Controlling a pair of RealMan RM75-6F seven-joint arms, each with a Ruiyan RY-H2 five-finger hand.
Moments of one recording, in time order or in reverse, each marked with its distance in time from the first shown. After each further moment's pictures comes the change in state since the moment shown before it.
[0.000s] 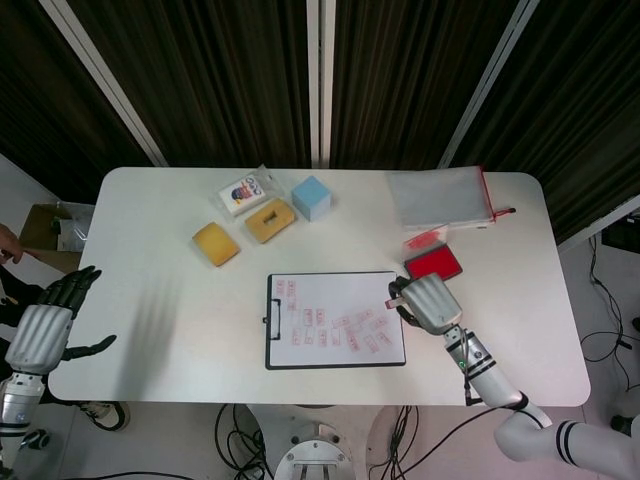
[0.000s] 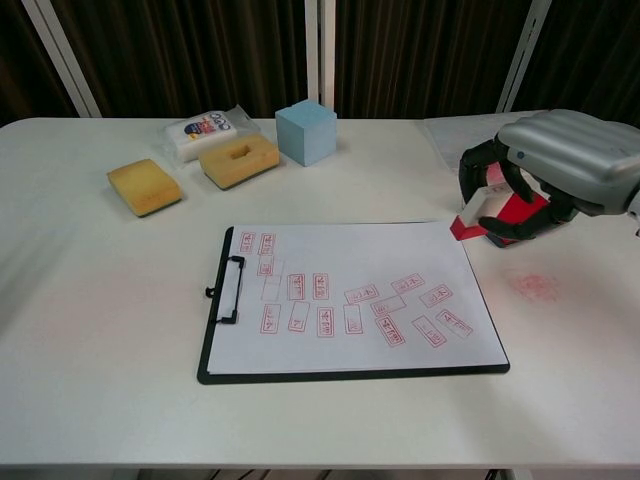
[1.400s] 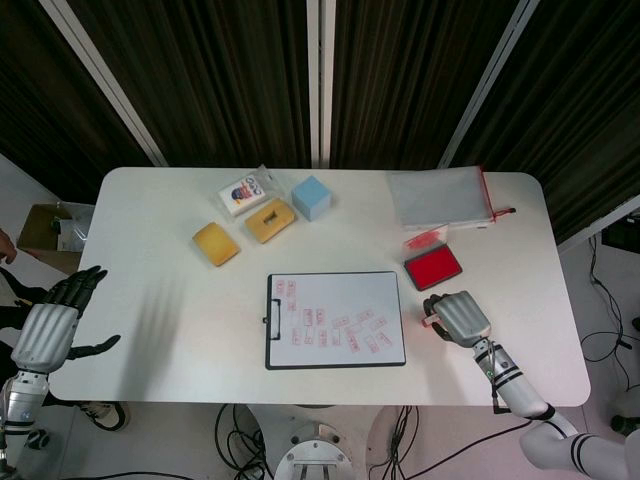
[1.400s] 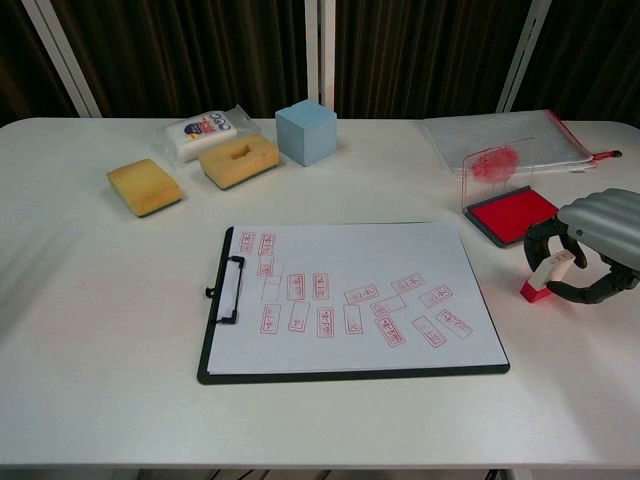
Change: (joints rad) left arm -0.009 0.000 0.002 -0.016 0.001 -0.013 0.026; right arm -0.087 -0.055 -0.087 0.290 -0.043 -0.054 0.181
